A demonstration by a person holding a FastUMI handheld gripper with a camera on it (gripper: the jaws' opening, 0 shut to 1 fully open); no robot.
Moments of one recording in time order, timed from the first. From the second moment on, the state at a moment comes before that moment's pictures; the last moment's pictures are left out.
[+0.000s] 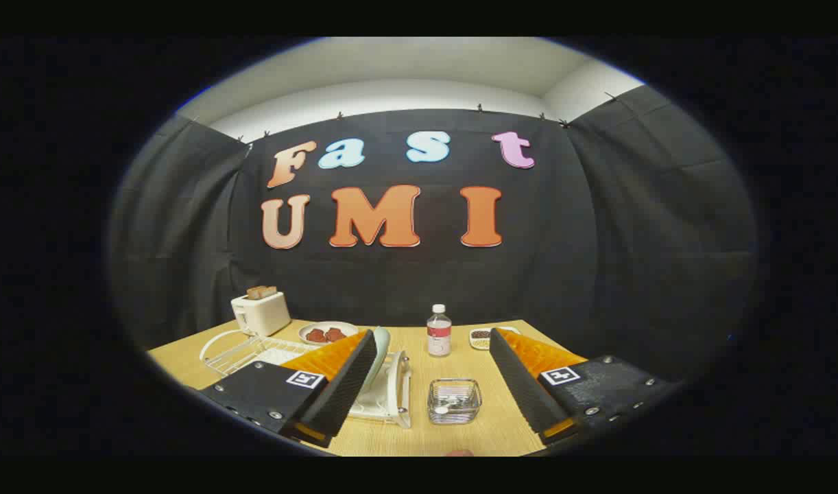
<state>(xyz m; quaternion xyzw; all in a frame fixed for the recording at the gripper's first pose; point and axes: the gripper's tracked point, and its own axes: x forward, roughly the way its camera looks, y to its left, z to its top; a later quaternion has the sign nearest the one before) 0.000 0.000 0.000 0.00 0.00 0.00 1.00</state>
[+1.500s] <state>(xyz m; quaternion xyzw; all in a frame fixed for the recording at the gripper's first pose) 0.031 0.036 -0.043 0.04 0.09 0.02 1.00</state>
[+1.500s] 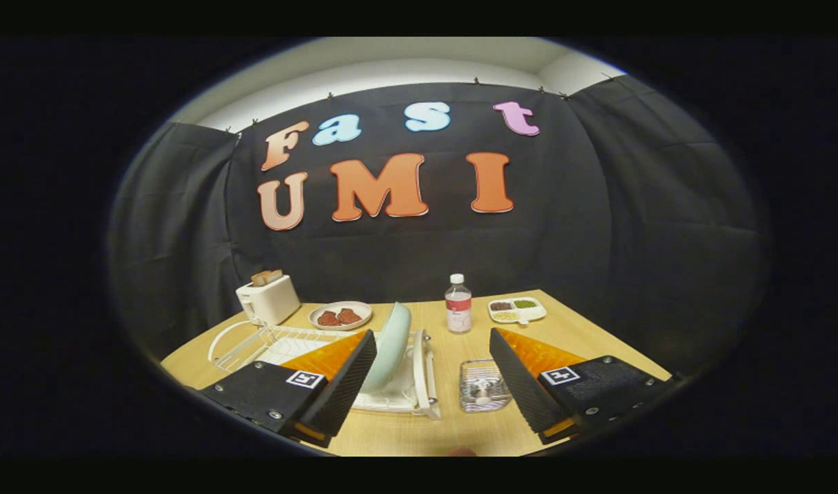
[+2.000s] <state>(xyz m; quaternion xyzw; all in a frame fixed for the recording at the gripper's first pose) 0.093 0.078 -0.088 0.03 0.17 0.02 0.98</state>
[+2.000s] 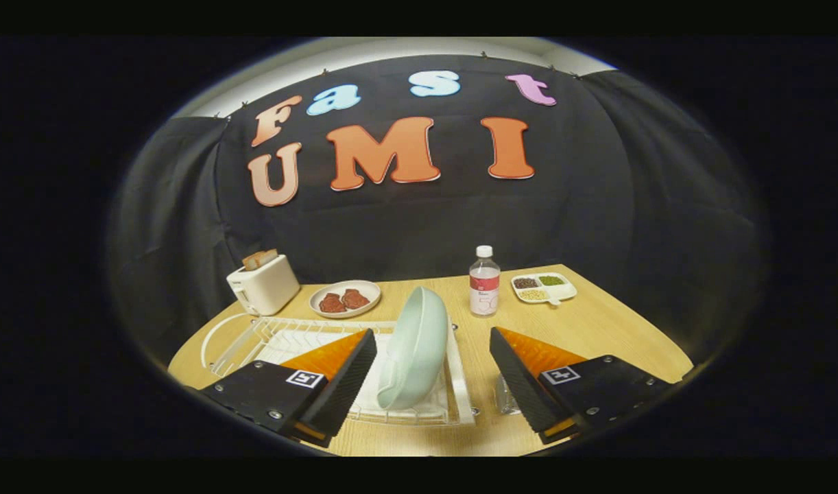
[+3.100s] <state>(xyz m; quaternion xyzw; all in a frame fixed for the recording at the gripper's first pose) 0.119 0.098 -0.120 0.00 0.26 -0.07 0.96</state>
